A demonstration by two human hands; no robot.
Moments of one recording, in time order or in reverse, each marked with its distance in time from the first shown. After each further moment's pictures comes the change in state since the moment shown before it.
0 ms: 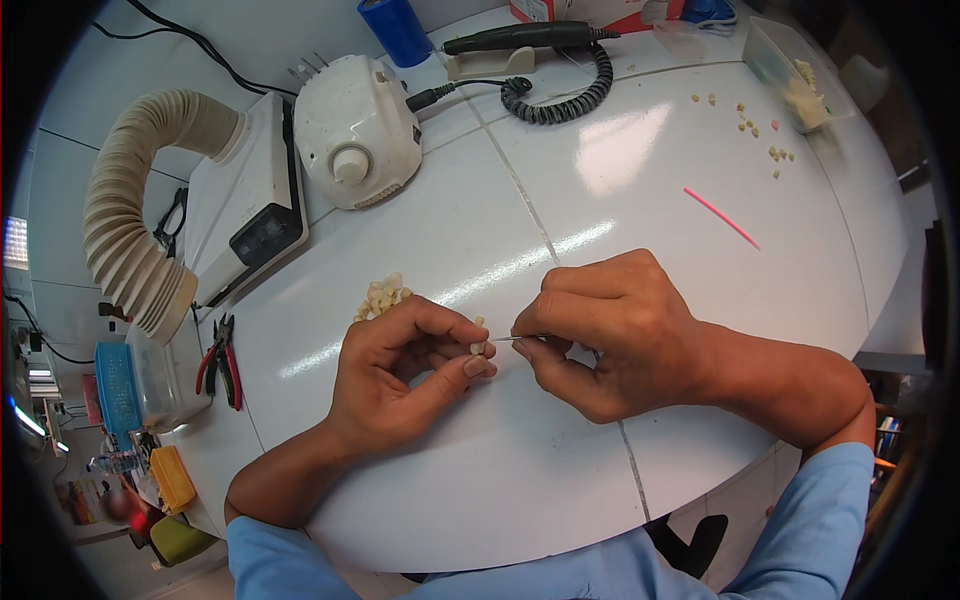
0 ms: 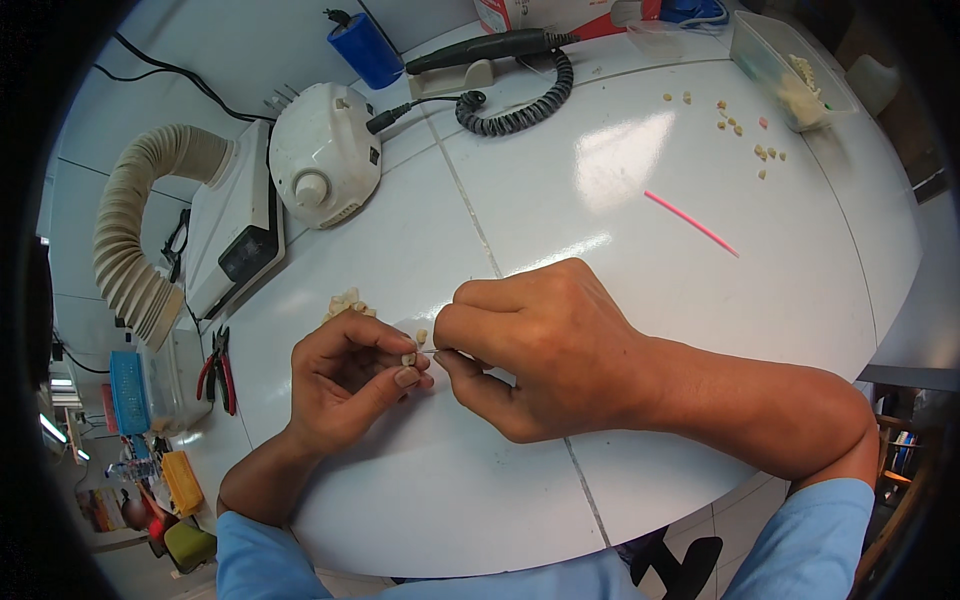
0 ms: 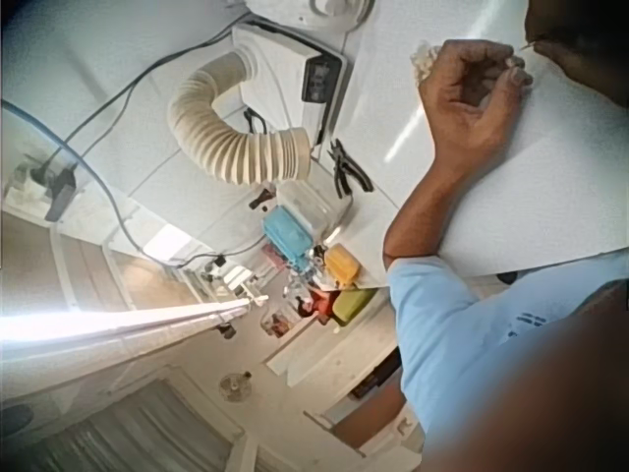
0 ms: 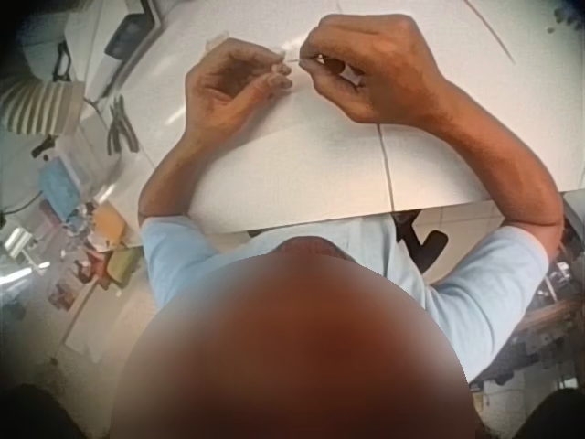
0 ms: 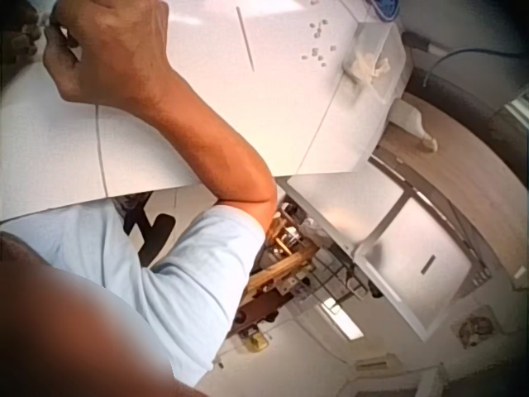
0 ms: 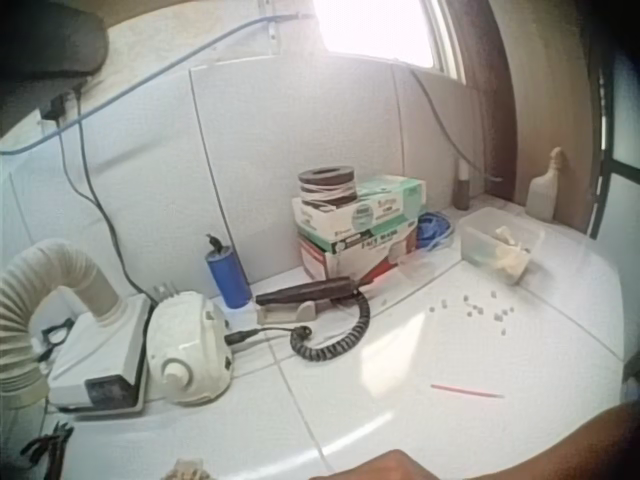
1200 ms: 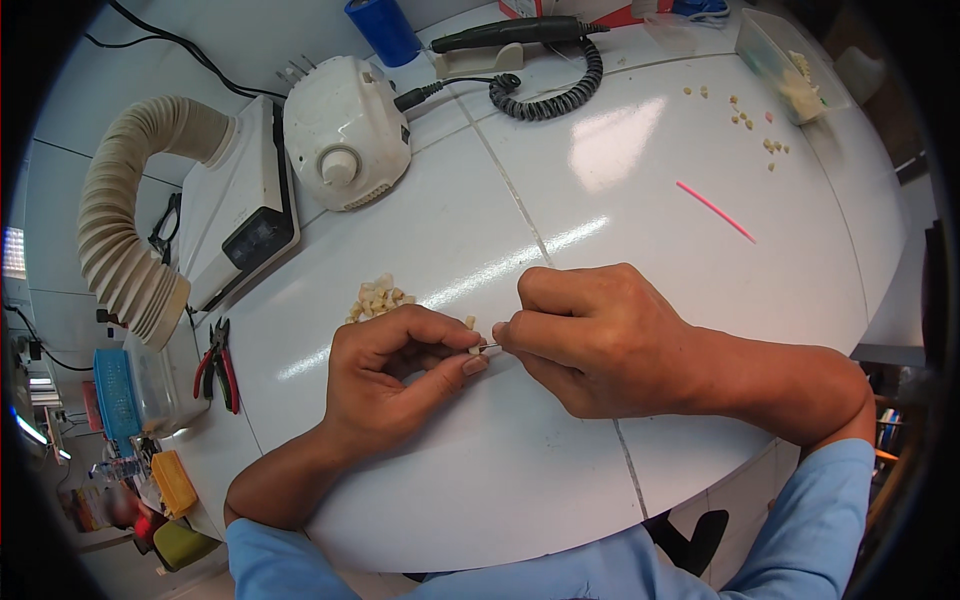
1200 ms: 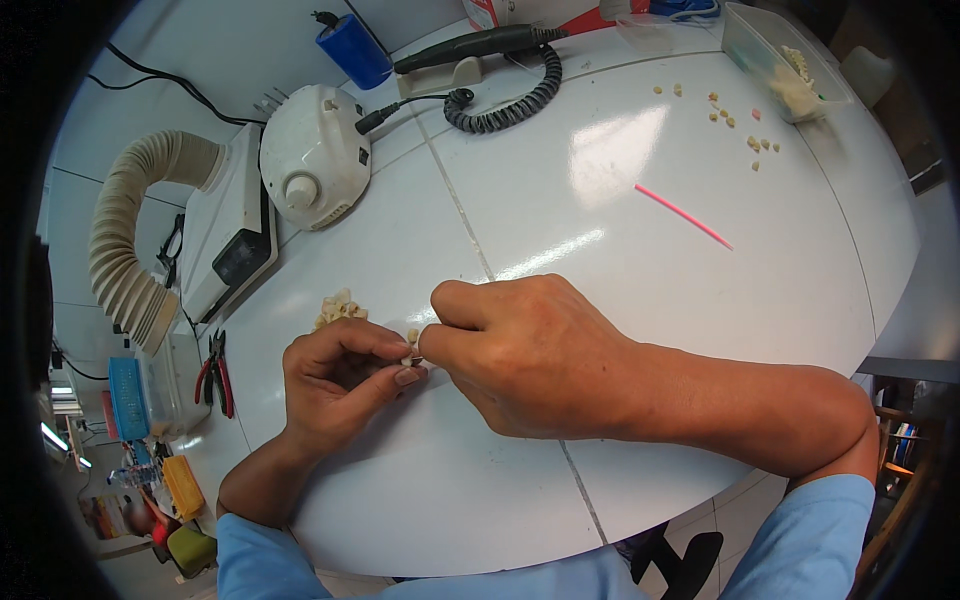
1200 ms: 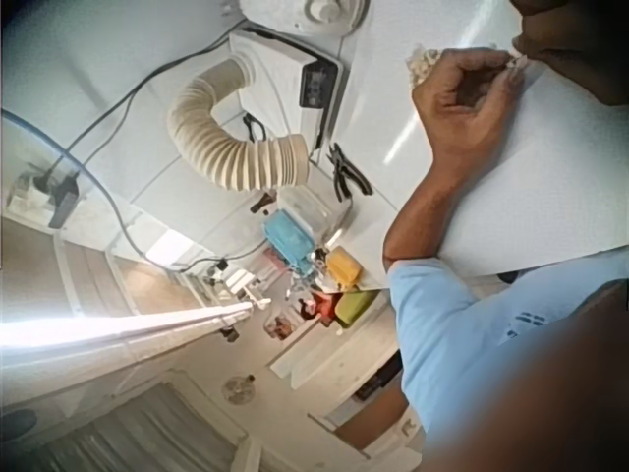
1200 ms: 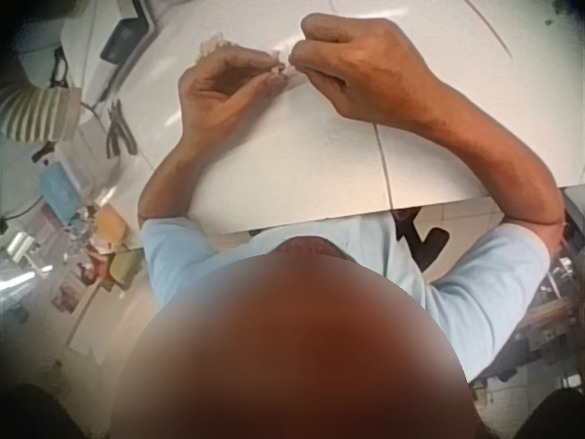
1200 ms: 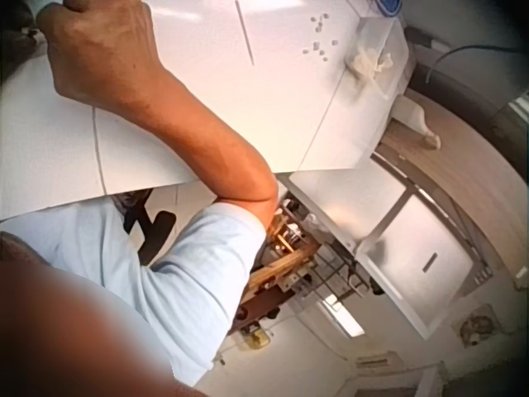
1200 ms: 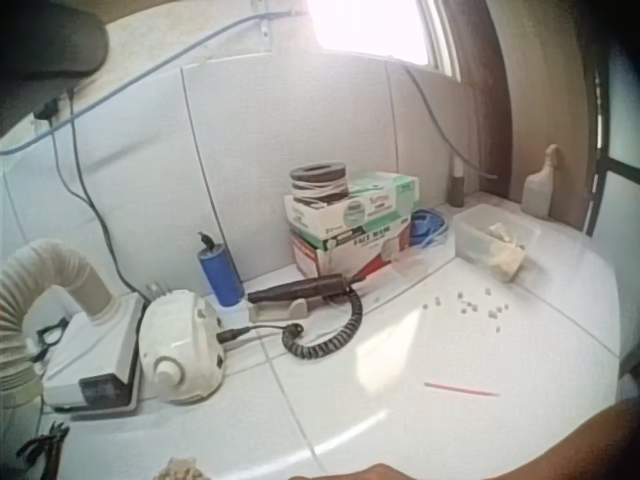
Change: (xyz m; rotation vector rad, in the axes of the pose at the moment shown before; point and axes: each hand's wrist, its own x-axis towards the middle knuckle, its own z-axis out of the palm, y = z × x) left_hand 0.000 -0.001 0.000 0.074 0.023 -0.007; right_hand -0.003 -0.002 0.006 -0.120 -0.033 -0.053
